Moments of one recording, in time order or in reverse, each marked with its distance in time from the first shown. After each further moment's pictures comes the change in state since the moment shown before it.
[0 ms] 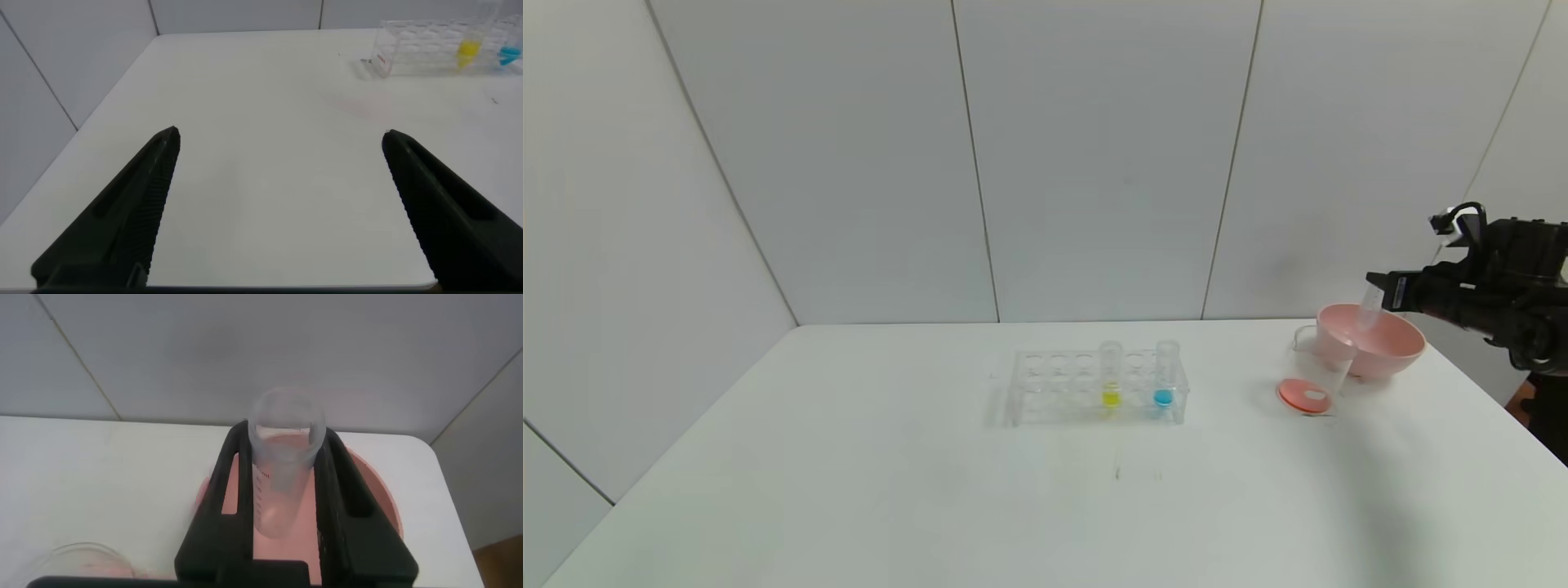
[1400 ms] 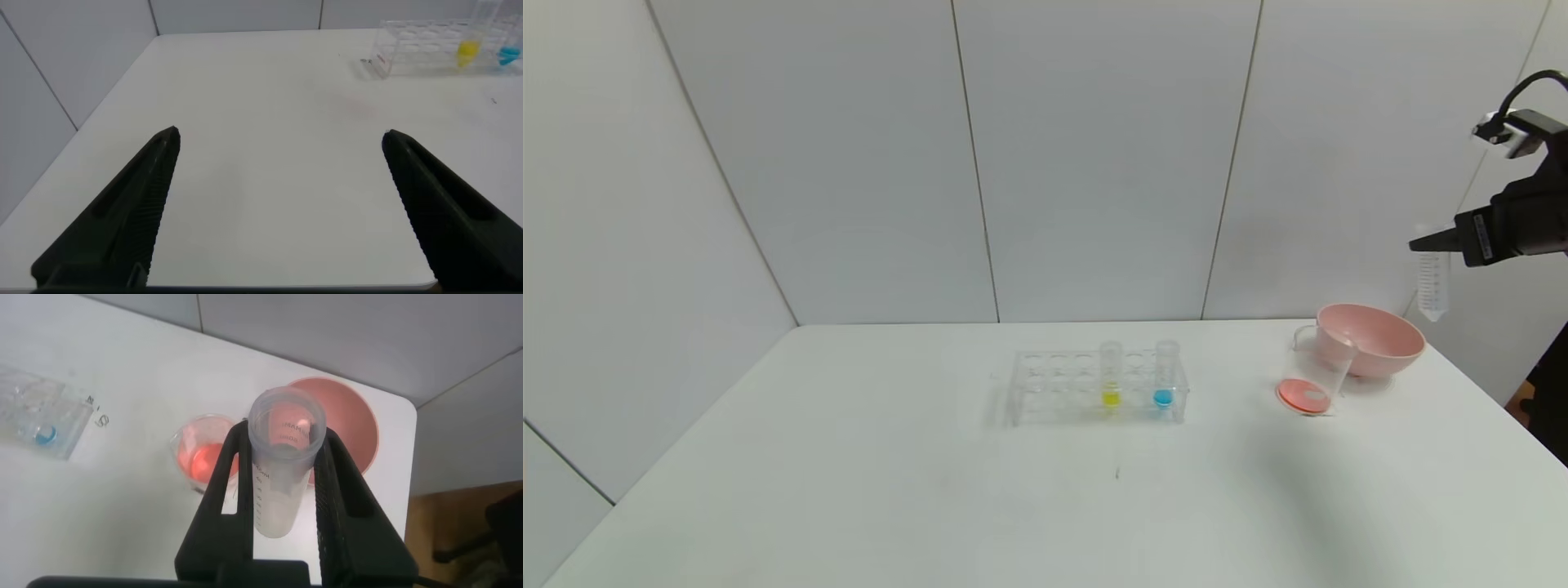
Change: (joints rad) left arm 0.000 0.000 0.000 0.000 0.000 0.000; right arm 0.048 -0.325 -0.391 1.041 0.050 -0.264
